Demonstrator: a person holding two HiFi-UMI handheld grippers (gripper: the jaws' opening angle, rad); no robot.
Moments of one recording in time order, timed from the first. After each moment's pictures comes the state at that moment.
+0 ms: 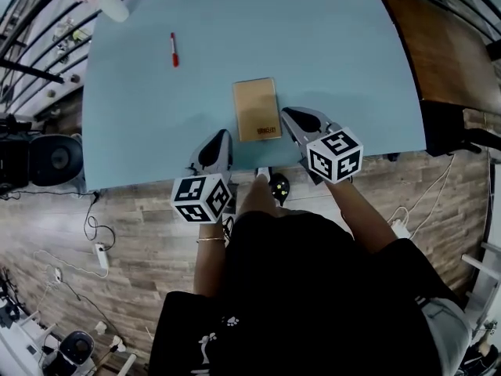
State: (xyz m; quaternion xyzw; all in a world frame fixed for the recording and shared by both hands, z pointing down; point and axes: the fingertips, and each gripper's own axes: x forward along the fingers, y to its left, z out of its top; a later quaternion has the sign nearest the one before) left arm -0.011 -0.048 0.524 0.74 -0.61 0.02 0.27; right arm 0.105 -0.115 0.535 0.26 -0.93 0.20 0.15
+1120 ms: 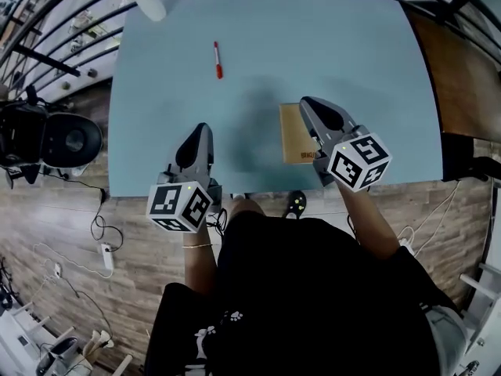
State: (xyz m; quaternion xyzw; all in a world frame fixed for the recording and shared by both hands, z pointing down) left arm -0.179 -0.067 0.431 0.74 -0.65 -0.03 0.18; right arm -0.007 -0.161 0.437 0.27 -0.94 0.18 0.04
